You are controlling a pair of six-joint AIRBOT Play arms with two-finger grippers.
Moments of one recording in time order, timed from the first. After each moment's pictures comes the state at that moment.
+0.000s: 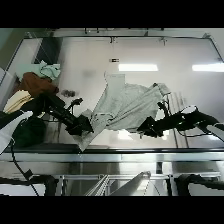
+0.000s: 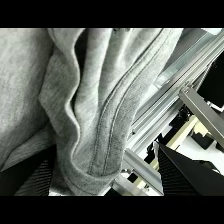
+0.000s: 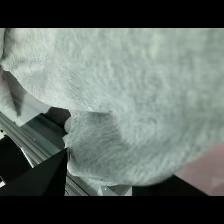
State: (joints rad) left arm -0.08 -1.61 0.94 -2.35 1.49 1.98; right arm 0.02 -1.48 0.62 -0.57 1.11 1.16
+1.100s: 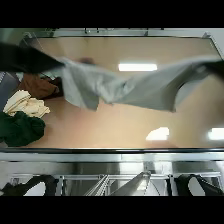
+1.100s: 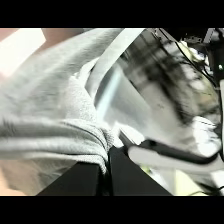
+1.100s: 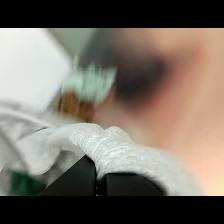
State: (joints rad) left arm 0.17 -1.15 1.59 -2.92 1.68 2.03; right arm -0.54 -0.75 1.19 -0.22 1.39 1.00
